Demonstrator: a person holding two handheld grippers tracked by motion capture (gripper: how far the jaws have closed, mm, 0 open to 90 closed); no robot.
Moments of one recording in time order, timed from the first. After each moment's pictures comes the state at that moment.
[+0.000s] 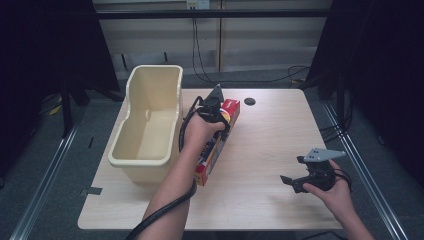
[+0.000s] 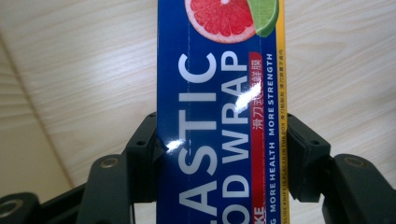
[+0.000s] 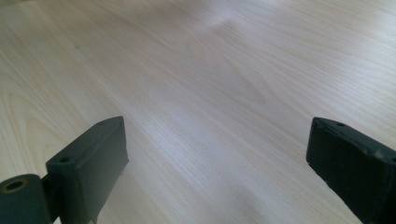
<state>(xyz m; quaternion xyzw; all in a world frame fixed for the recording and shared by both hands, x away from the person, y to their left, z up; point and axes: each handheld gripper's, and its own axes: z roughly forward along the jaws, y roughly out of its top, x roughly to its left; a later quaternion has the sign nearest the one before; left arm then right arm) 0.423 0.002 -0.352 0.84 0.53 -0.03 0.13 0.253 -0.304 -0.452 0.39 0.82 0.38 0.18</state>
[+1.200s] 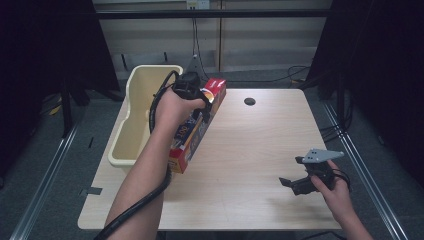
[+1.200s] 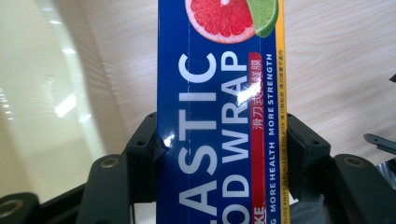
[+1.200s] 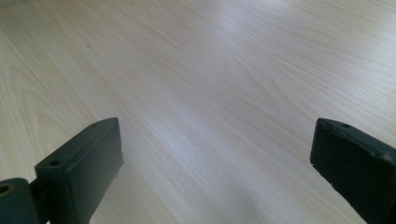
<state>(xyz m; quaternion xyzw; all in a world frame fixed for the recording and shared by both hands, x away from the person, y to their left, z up) 0.416 0.054 -0.262 0.82 0.55 -0.02 0.14 0.252 -0.301 -0.452 0.38 0.82 0.38 0.17</state>
